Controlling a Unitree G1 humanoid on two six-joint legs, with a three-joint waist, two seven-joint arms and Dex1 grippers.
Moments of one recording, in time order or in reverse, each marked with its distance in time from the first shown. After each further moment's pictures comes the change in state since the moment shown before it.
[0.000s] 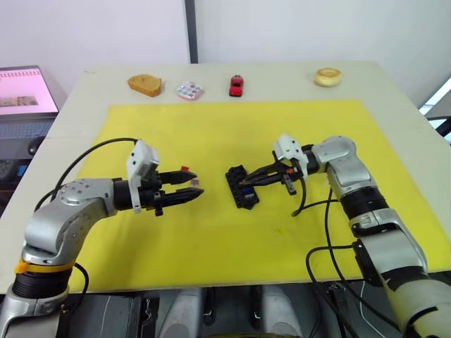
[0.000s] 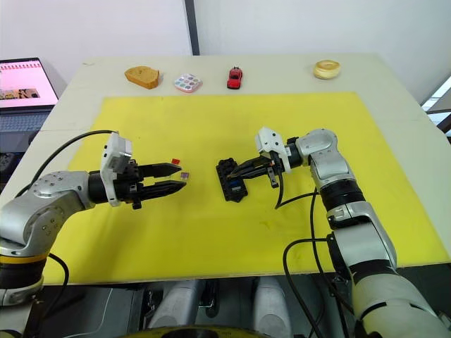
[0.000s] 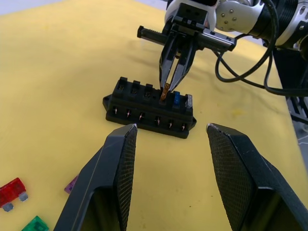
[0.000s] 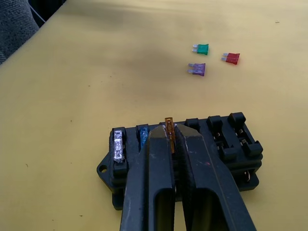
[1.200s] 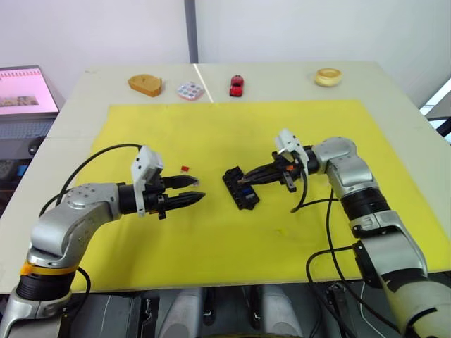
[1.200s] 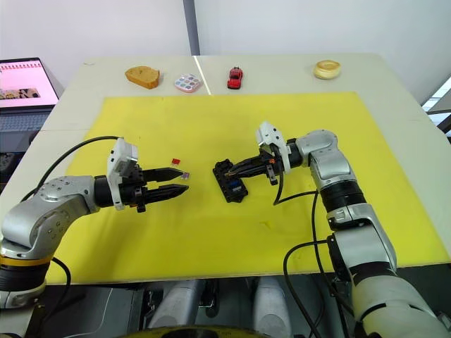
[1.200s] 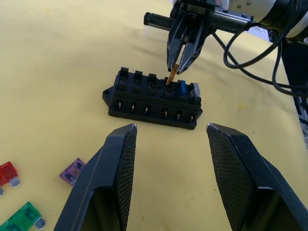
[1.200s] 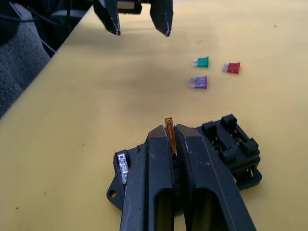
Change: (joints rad) left arm 0.021 -0.002 -0.024 0.005 0.006 -0.003 0.029; right arm 0.029 0.004 -0.026 -0.076 0.023 0.120 -0.002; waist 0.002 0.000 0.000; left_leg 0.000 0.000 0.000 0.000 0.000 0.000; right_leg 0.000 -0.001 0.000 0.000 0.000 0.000
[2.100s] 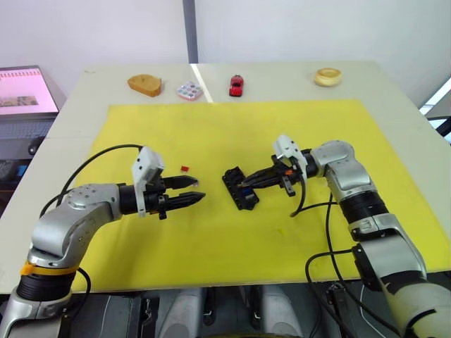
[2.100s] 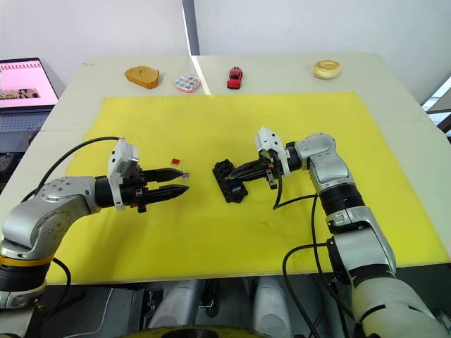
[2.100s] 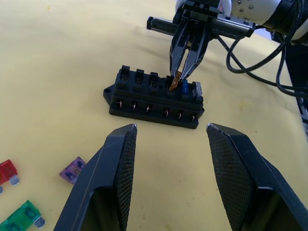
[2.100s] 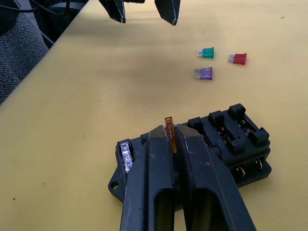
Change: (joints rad) left arm 0.004 0.000 -0.005 0.000 0.004 0.000 0.007; right arm 0.008 0.009 0.005 0.004 -0.015 0.008 -0.005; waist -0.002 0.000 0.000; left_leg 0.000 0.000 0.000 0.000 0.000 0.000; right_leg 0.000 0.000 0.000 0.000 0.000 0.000
